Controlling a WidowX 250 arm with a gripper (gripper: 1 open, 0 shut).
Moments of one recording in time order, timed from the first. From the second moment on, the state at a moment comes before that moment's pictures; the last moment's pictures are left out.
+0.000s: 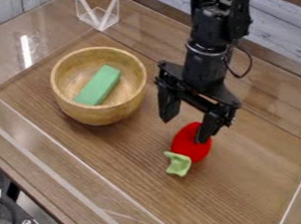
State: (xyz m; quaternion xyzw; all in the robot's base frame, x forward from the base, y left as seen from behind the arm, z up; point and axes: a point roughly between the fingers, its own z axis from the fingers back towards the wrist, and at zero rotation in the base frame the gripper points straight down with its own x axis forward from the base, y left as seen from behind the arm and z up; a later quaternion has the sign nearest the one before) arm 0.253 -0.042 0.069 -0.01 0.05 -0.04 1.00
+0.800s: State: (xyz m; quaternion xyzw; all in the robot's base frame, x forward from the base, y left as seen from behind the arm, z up) arm 0.248 -0.033 0.054 -0.01 0.04 0.01 1.00
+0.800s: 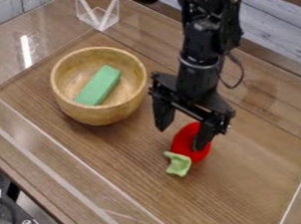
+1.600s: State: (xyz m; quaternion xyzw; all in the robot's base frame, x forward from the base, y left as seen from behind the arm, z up) arm 0.251 -0.066 0.061 -0.01 0.02 0.01 1.00
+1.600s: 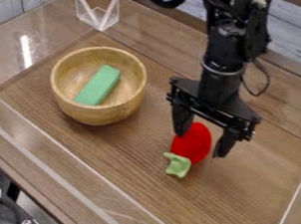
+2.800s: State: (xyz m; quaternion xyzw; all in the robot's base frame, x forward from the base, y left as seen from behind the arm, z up) arm 0.258 -0.056 0.029 0.00 0.02 0.04 1.00
